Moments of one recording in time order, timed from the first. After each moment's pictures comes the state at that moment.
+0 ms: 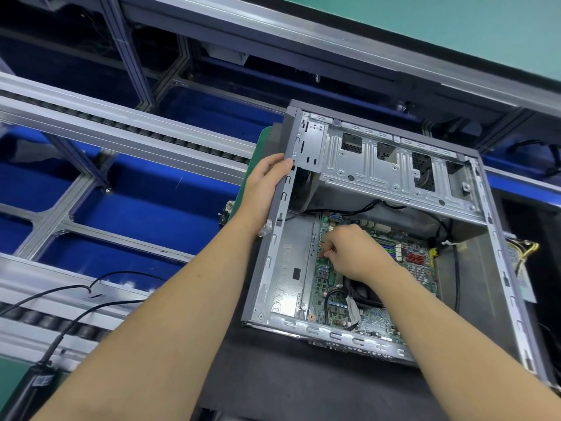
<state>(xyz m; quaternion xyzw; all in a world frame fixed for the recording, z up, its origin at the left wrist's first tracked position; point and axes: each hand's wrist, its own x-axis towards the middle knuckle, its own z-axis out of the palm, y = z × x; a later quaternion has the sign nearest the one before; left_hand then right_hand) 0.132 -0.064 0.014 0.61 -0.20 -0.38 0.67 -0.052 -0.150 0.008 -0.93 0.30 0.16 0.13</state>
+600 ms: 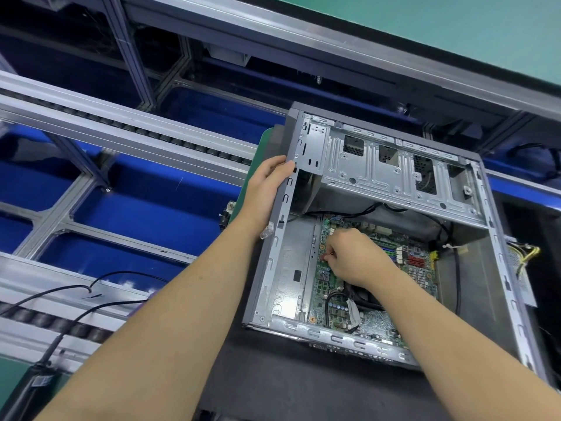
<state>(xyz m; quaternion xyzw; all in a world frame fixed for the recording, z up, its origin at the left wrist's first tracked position) 0.133 -0.064 0.013 0.60 -0.20 -0.38 0.67 -0.054 -0.147 0.007 -0.94 0.28 0.16 0.09</state>
